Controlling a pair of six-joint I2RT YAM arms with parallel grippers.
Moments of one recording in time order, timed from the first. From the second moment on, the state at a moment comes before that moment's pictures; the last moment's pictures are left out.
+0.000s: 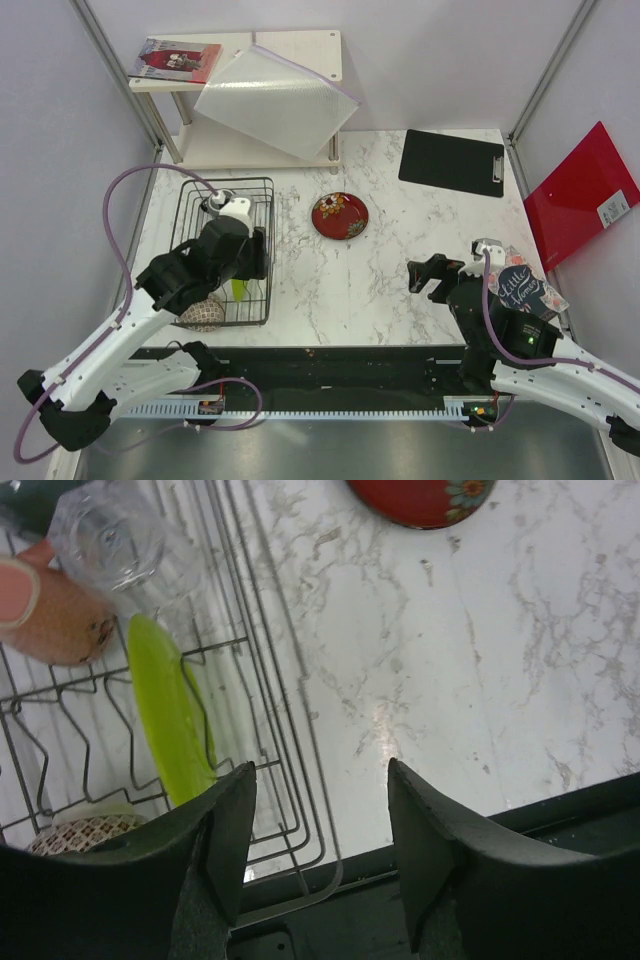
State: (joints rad) left arm -0.81 0.92 1.10 -0.90 -0.36 -0.47; right arm 1.05 0.45 0.60 -0.60 0.85 0.79
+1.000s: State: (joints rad) left arm -0.54 0.85 0.96 -0.94 -0.27 -0.51; right arm 1.05 0.55 0.57 -0.48 0.76 0.79
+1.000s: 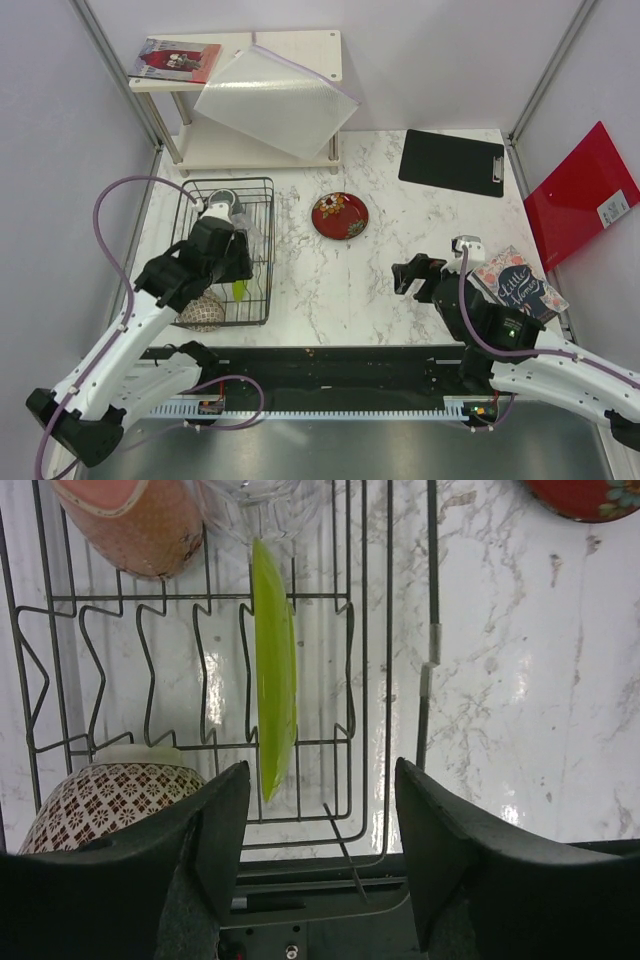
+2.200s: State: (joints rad) left arm -0.34 0.97 0.83 -0.78 -0.07 -0.45; right arm 1.05 0.54 0.56 -0.48 0.76 0.79
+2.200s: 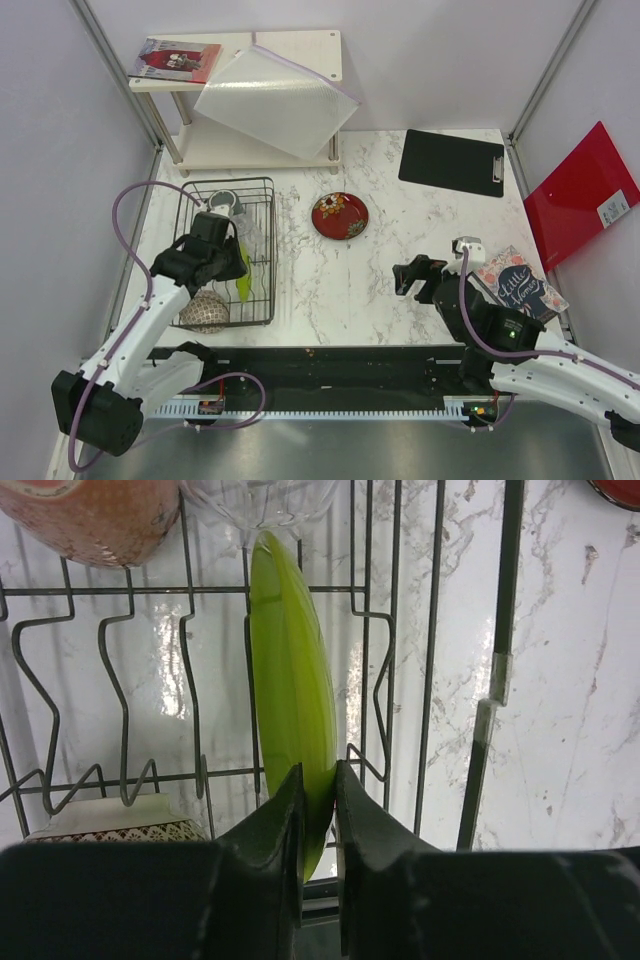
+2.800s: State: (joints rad) left arm -0.32 0.90 0.90 -0.84 -0.02 -0.42; right arm 1.05 0.59 0.56 -0.46 0.74 0.78
